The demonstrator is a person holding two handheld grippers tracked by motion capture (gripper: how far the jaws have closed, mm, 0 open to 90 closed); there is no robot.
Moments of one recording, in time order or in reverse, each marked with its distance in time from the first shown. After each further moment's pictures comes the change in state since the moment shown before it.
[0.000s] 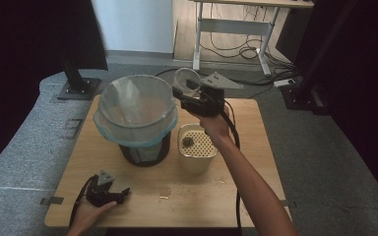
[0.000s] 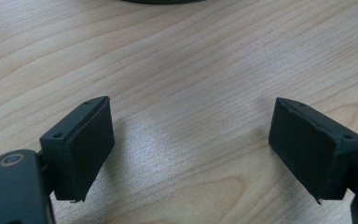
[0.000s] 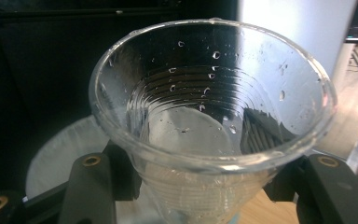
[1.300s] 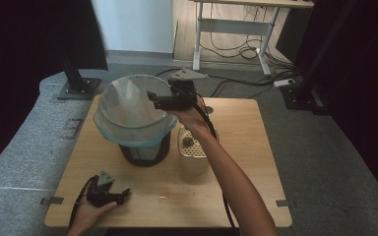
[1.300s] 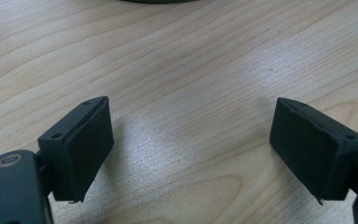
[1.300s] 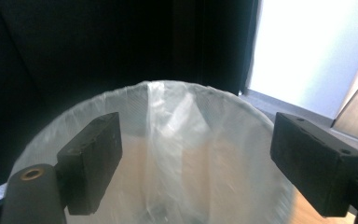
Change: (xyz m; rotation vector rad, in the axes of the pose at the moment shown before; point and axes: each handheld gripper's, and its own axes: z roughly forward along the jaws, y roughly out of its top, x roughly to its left) left arm -0.001 -0.001 0.000 -0.001 -0.003 0.009; right arm 0.017 -0.008 0.061 0.138 0.043 -0.027
